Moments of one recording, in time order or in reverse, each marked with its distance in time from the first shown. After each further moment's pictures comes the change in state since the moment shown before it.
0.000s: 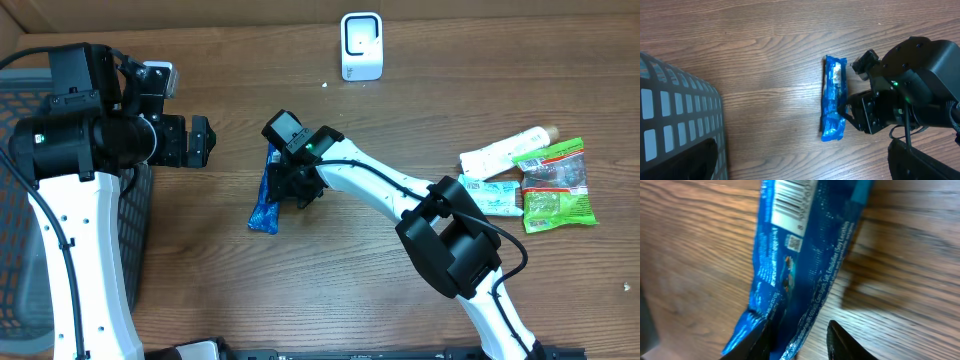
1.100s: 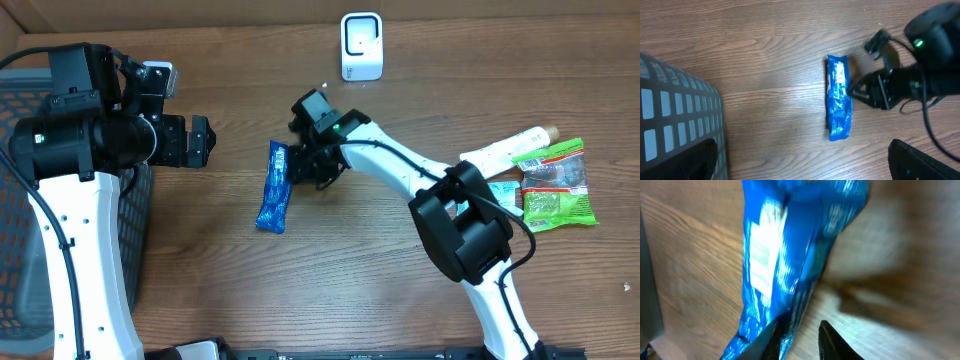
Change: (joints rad) left arm 0.000 0.000 0.000 0.000 0.000 0.000; right arm -0.115 0.016 -0.034 0.075 -0.127 -0.168
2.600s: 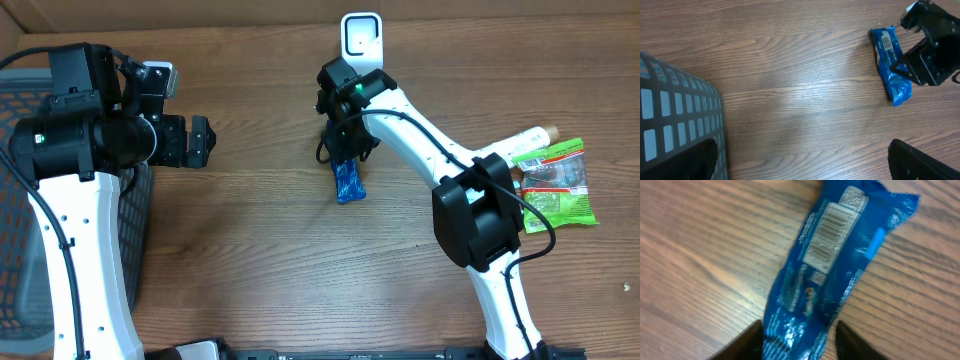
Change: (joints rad) left arm 0.000 0.000 0.000 0.000 0.000 0.000; right arm -0.119 0.024 0.251 -0.423 0.347 -0.465
